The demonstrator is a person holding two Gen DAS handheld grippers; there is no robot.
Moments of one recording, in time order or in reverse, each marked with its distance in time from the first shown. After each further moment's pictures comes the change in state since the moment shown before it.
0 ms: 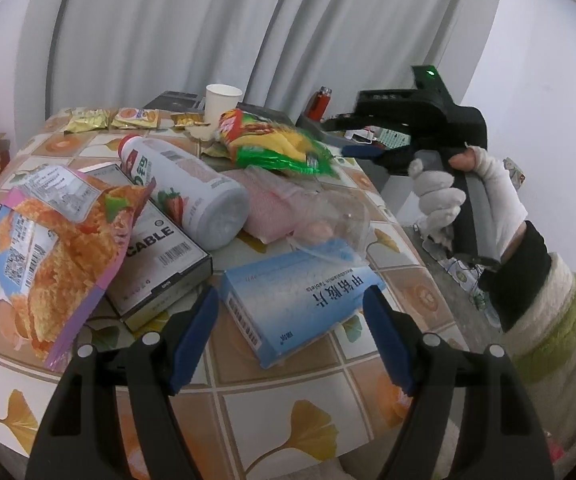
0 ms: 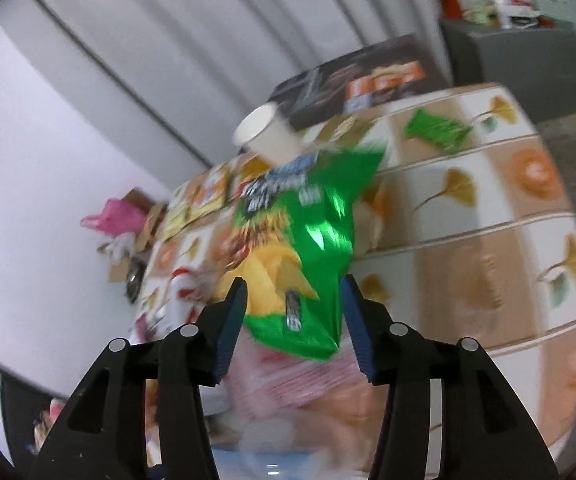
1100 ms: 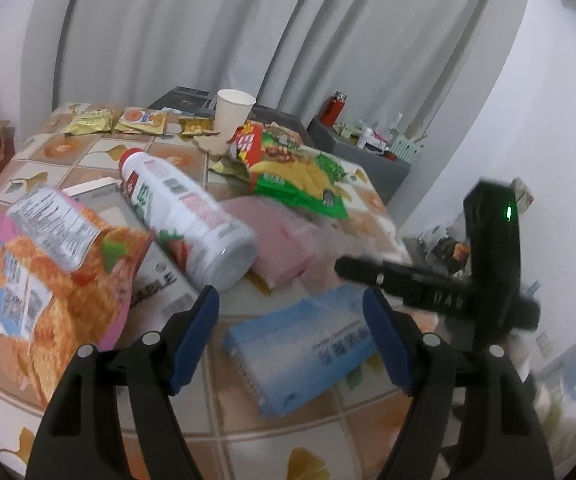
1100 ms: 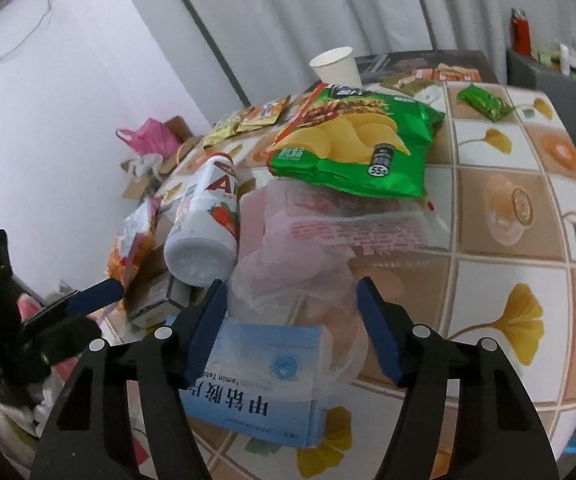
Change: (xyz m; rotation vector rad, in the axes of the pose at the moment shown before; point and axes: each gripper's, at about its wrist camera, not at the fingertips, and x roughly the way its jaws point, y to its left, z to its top) left arm 0.016 0.009 0.049 -0.083 0.000 0.004; right arm 0.003 0.022 -0.101 -0.308 0.054 0.078
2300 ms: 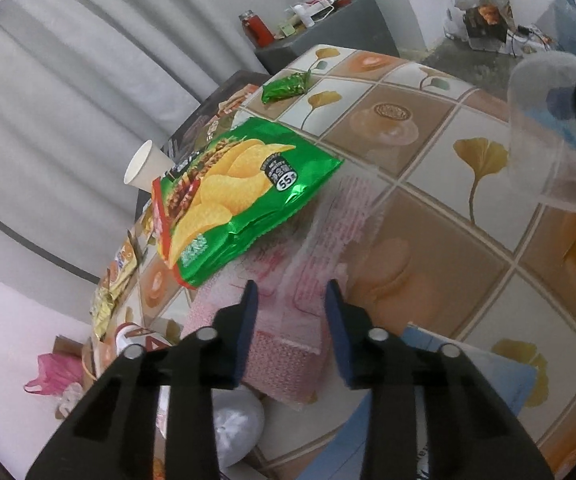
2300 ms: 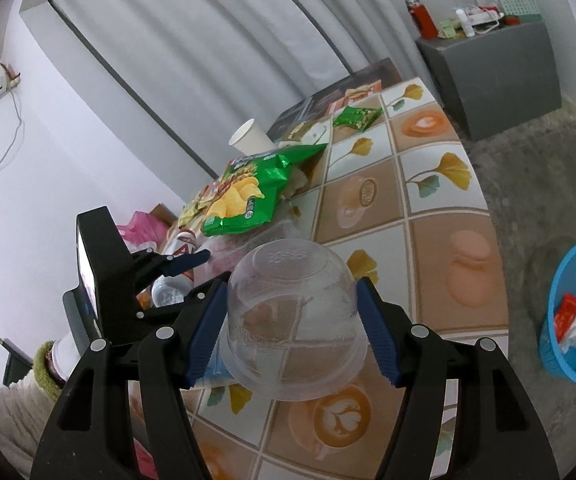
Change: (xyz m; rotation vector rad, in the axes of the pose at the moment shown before) left arm 0.161 -0.102 0.011 0.920 0.269 0.475; right arm -0.098 -0.095 -0.041 0.283 -0.206 0.017
